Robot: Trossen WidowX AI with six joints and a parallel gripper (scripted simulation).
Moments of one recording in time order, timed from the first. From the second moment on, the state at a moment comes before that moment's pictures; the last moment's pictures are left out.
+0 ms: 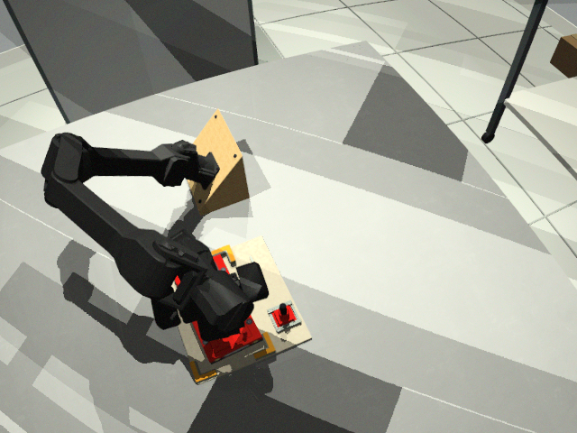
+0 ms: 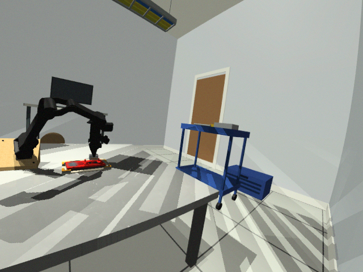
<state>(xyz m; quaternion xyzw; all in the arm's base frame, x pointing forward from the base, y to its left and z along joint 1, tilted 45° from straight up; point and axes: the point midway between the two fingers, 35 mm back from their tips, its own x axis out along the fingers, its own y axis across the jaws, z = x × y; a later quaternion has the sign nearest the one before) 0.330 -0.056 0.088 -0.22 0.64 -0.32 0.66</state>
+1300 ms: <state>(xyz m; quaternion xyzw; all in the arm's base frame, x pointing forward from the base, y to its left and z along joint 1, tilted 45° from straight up) 0.330 -0.056 0.088 -0.26 0.66 -0.28 0.65</state>
